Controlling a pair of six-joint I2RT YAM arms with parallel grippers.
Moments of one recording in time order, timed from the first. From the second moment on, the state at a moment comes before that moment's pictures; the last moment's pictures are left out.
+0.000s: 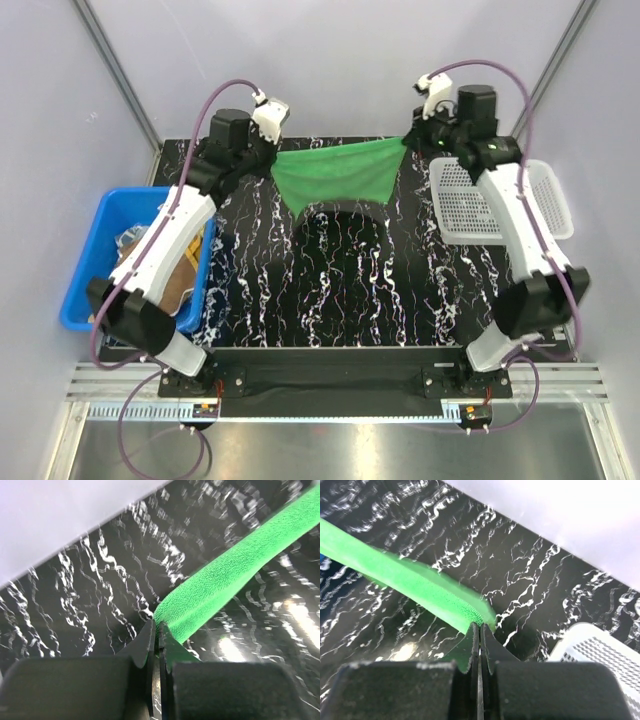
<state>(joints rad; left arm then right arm) -0.38 1.57 1.63 -0.56 0.08 0.18 0.18 1.66 1.79 -0.58 -0.40 -0.19</state>
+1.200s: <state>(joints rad) -0.27 2.15 1.79 -0.59 0.11 0.16 0.21 2.17 1.70 -0.35 -0.42 -0.12</state>
